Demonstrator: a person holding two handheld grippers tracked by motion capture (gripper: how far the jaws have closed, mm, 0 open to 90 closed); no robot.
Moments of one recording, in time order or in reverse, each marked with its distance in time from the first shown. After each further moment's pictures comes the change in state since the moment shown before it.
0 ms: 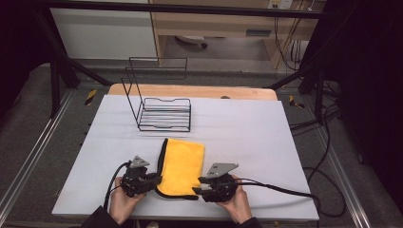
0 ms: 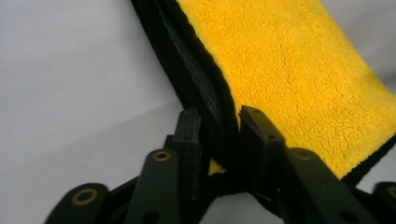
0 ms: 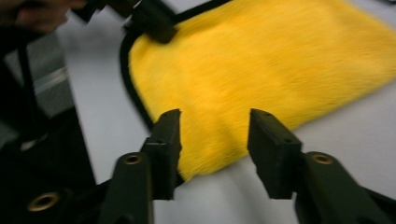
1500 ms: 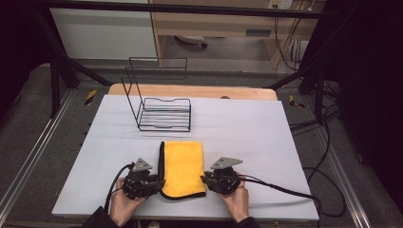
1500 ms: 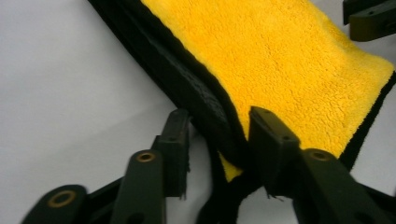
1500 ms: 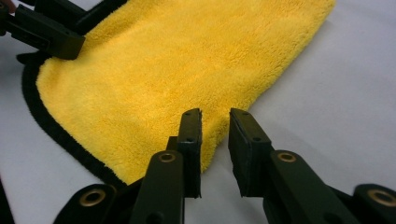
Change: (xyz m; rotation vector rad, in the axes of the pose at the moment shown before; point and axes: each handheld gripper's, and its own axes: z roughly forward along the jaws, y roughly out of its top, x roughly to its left) left arm -0.012 -0.002 -0.006 -0.001 -0.018 0.077; right arm -0.021 -0.009 0.010 0.014 -0.135 0.135
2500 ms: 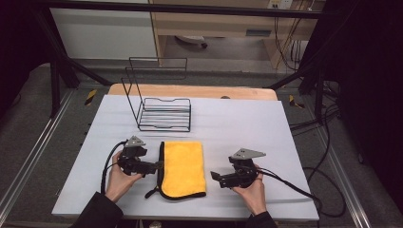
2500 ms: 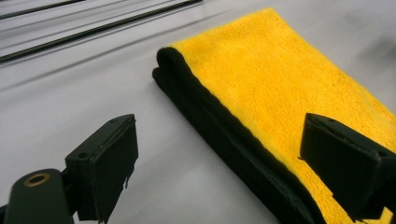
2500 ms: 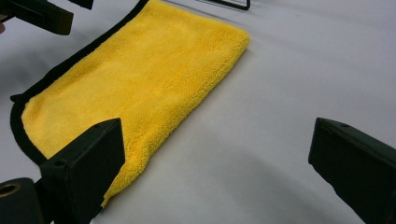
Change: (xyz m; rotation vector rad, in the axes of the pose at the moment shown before) left arm 0.049 0.044 0.008 -0.081 -0.017 0.004; right arm -0.045 -0.003 -0.028 -0.109 -0.012 0.073
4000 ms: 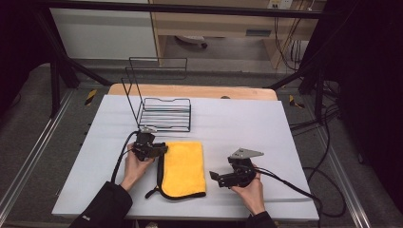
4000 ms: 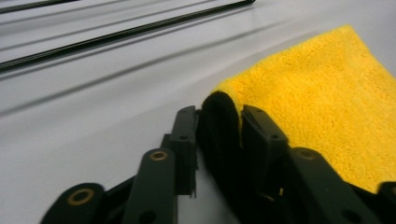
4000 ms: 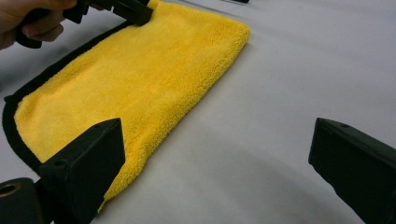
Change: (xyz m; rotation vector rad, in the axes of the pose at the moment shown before) left arm 0.021 0.024 0.059 0.060 0.054 -0.099; right arm -0.001 -0.001 0.007 0.013 0.006 0.029
